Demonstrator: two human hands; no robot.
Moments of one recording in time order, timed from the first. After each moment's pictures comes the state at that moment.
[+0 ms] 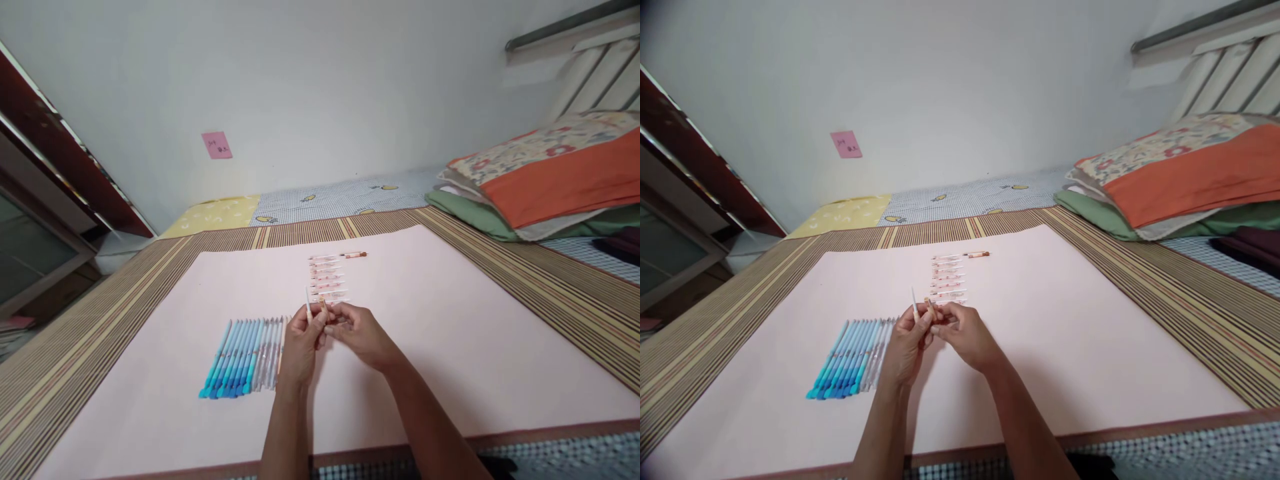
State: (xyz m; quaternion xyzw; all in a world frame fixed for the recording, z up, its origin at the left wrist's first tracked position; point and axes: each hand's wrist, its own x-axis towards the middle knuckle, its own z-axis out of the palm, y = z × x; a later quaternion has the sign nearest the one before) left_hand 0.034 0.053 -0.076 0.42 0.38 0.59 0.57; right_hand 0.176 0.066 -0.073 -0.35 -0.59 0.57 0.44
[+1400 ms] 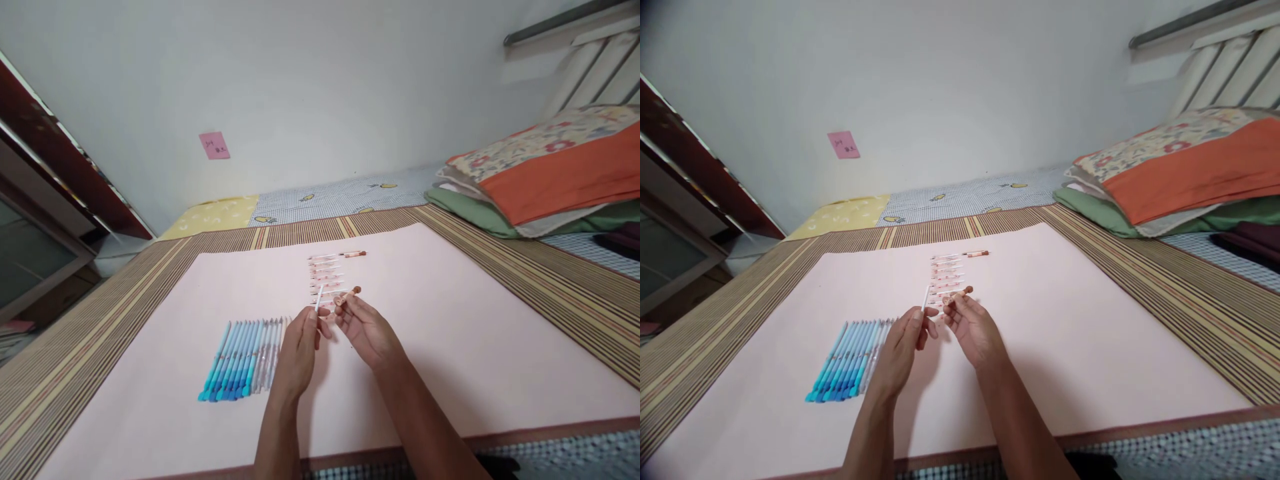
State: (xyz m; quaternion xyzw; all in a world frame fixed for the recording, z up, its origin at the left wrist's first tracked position) left_hand 0.023 0.039 -0.051 0.59 0.49 0.47 0.43; right_hand 0.168 0.076 -0.085 -0.25 -0.19 0.73 0.61
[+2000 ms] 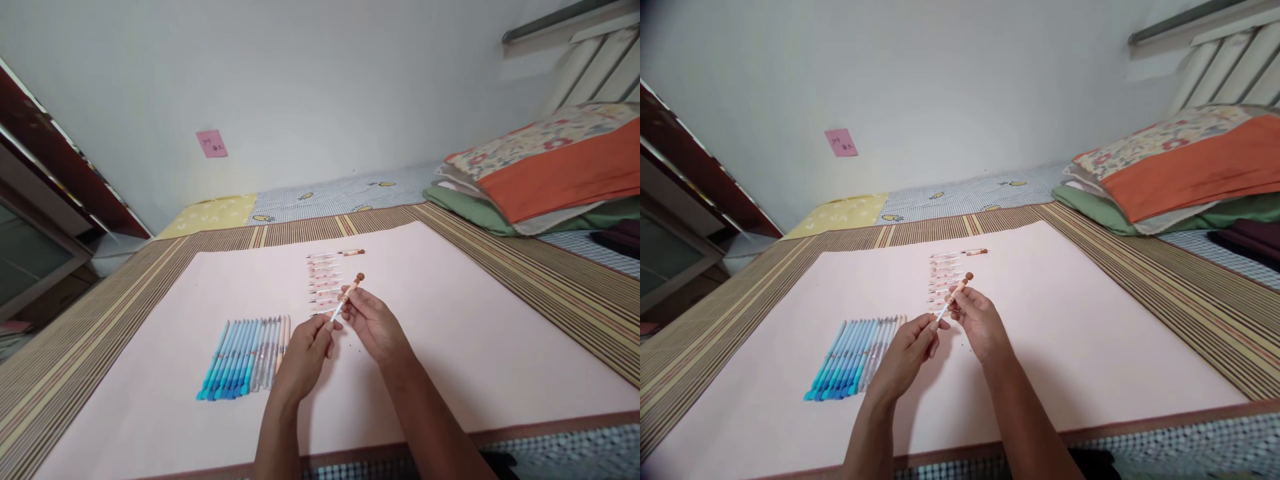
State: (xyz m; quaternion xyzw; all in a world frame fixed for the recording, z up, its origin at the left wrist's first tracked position) left_hand 0.025 0.040 -0.058 0.61 0.49 0.37 0.50; right_hand 0.180 0.079 -0.080 -0.29 -0.26 0.68 0.63
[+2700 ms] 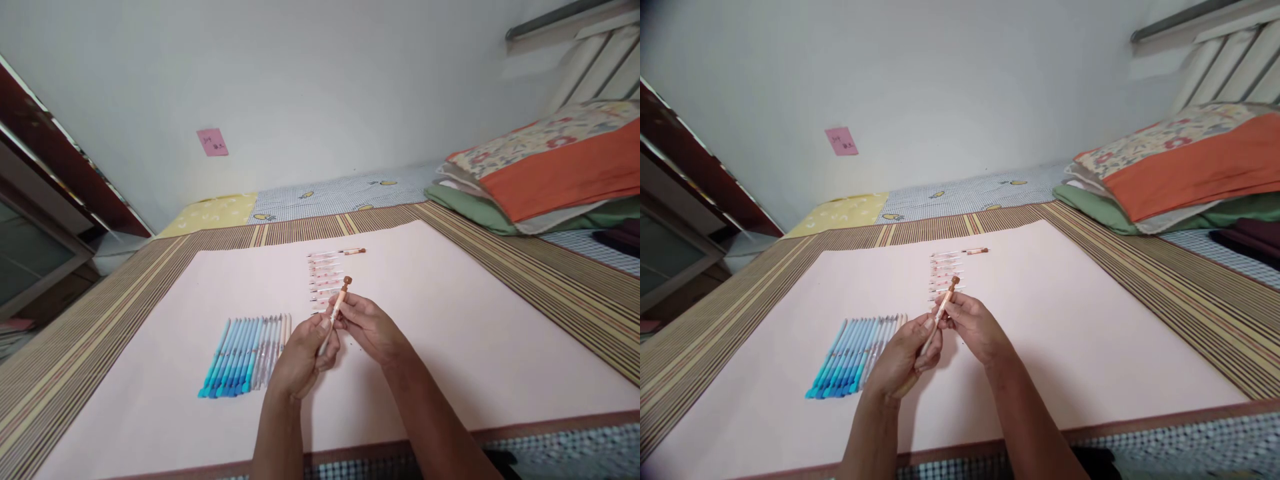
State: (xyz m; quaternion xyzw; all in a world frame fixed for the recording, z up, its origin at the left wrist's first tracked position) left_hand 0.028 0.035 -0.055 0.45 0.32 0.43 0.72; right_hand 0.179 0.074 -0.076 -0.23 -0.40 0.72 0.52
